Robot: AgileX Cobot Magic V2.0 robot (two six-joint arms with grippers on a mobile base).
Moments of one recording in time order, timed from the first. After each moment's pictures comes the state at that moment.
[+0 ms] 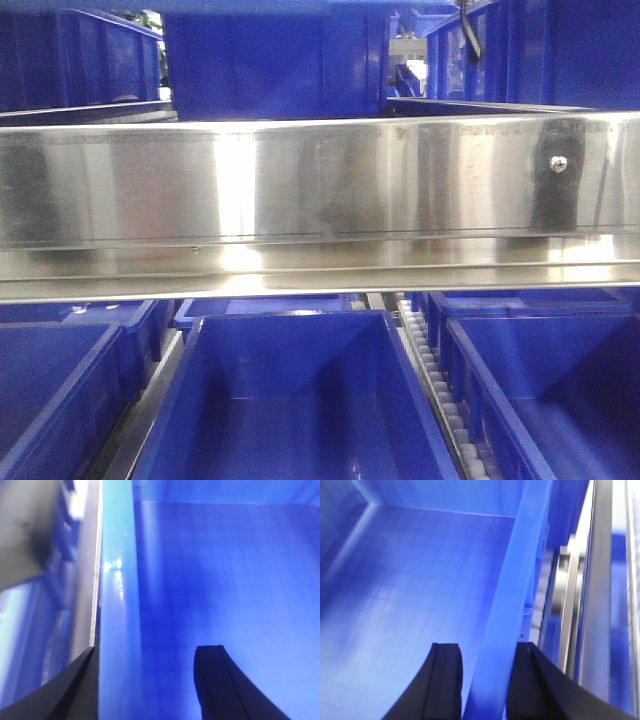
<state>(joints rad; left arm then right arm) -0.19 1.71 -2.24 0.13 1.29 -0.21 0.33 1.96 -2.56 0.09 1.31 0.16</state>
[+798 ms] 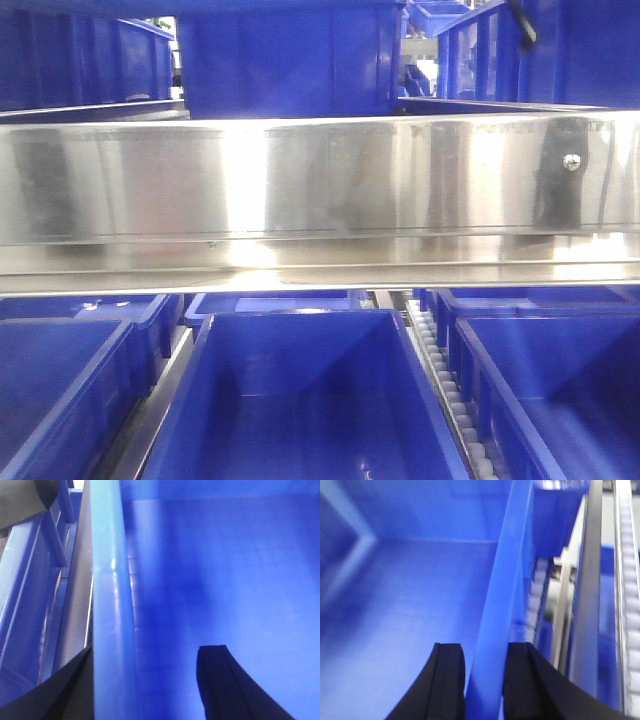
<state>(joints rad) -0.23 1.62 -2.07 0.13 1.30 -0.27 0.34 1.90 -2.48 0.03 1.32 0.15</state>
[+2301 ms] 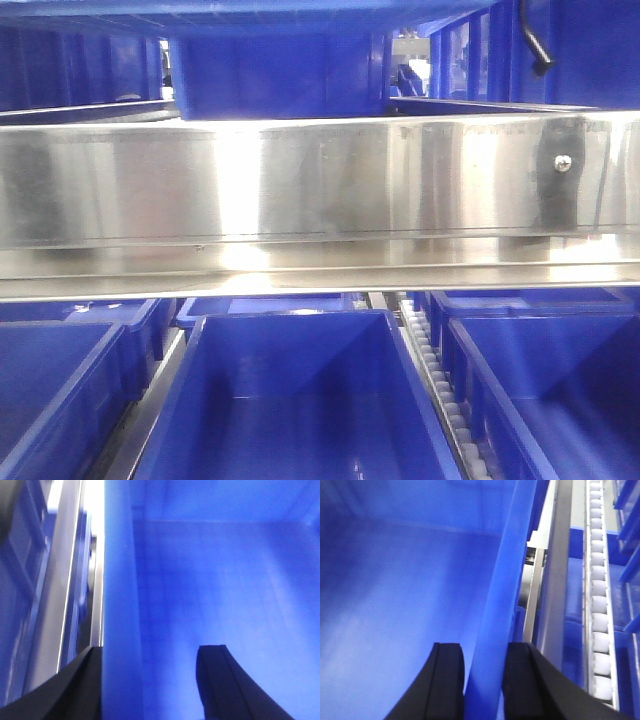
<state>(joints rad) -0.23 1.69 -2.08 0.10 1.15 -0.25 0.33 1.89 -2.43 -0.02 1.32 0.14</state>
